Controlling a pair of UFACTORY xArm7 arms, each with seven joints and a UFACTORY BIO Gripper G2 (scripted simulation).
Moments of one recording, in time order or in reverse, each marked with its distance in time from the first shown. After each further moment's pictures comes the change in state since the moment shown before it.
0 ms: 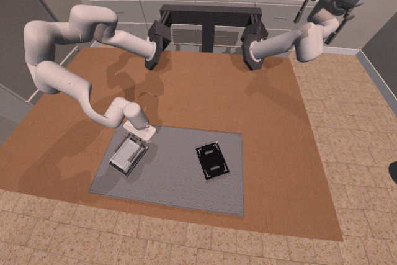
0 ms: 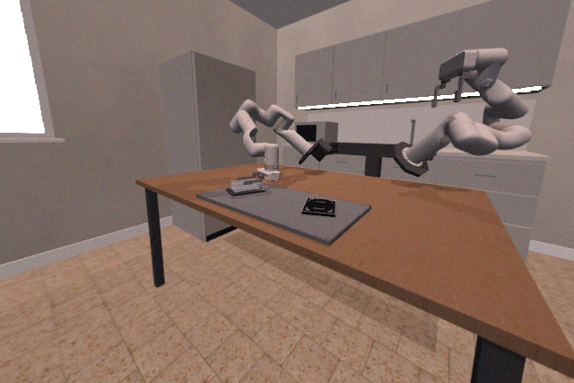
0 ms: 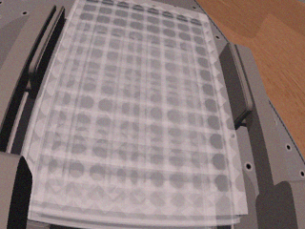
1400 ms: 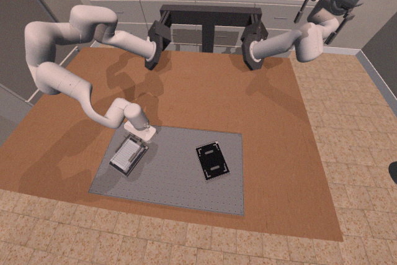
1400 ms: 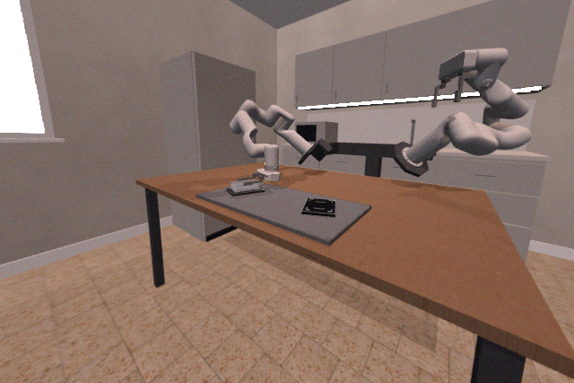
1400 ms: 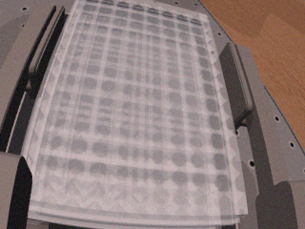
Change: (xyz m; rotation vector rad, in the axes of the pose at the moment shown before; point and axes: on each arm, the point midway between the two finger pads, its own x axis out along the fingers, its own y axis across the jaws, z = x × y) left arm 0.000 0.000 0.000 0.000 0.000 0.000; right arm 0.000 0.000 -0.004 0.000 0.000 0.000
